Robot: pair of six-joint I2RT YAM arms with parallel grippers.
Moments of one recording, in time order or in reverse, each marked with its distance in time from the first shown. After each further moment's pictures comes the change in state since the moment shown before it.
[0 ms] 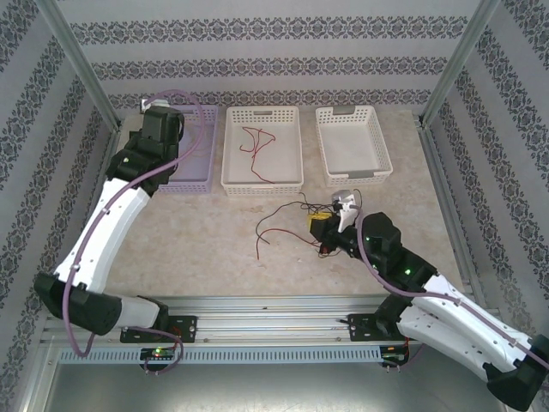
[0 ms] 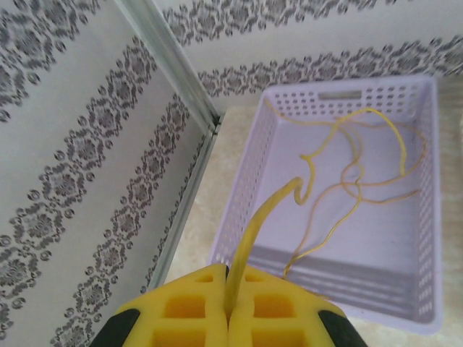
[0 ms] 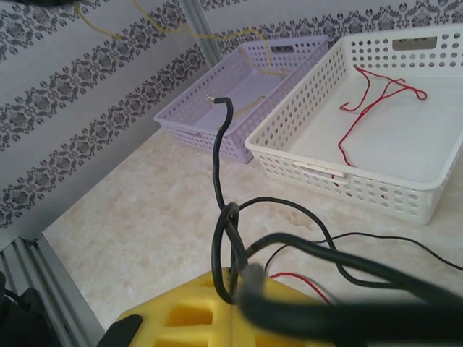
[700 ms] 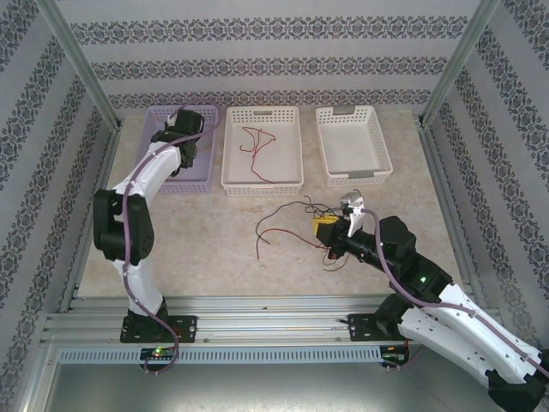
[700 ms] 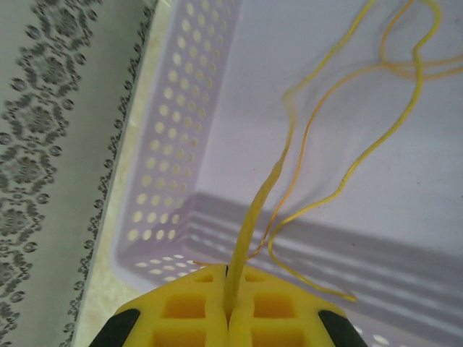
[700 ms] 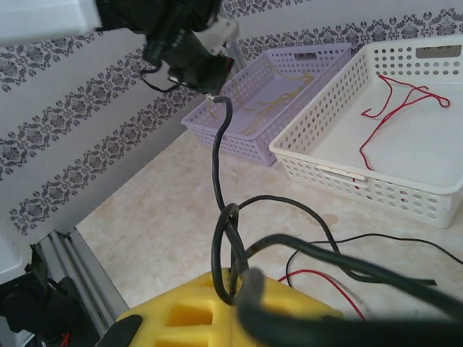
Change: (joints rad) left arm 0.117 0.525 0.092 0.011 0.079 -0.079; right arm 0.000 -0.081 0.032 -0.085 -0.057 0.008
